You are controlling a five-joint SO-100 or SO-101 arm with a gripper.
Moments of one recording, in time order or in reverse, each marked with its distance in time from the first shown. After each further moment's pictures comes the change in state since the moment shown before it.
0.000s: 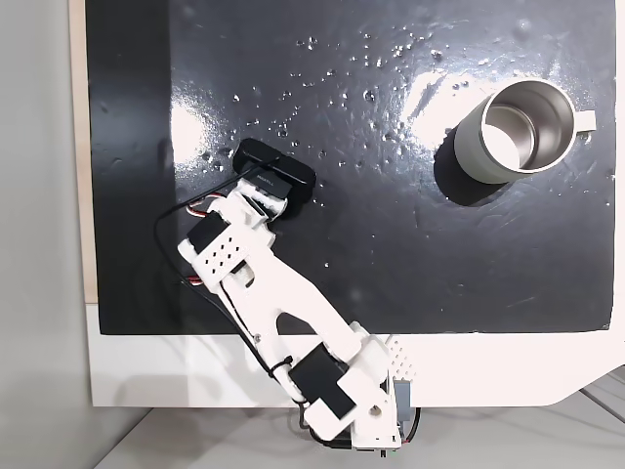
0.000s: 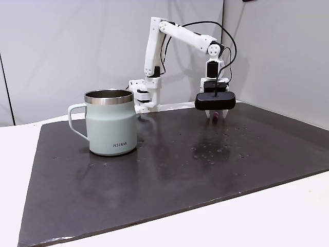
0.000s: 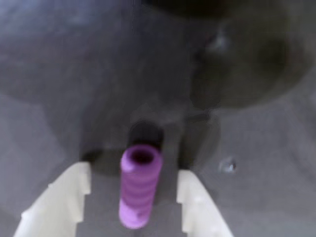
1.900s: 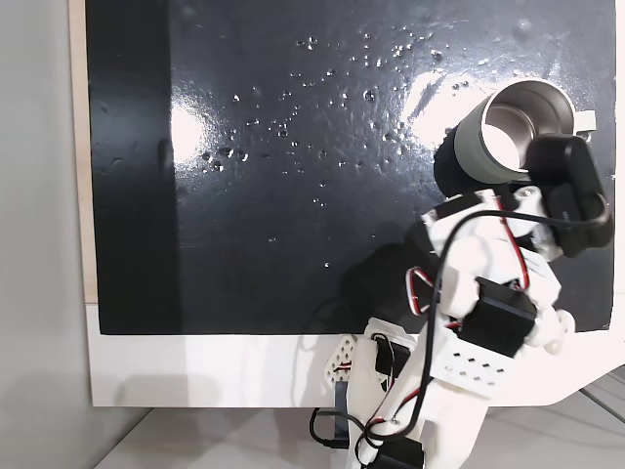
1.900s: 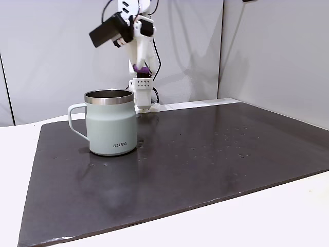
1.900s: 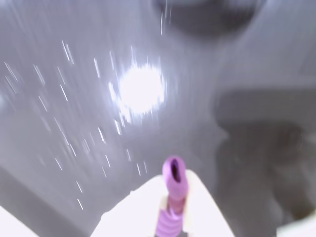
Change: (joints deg) arm 65.1 40.3 -9.2 25.1 -28.7
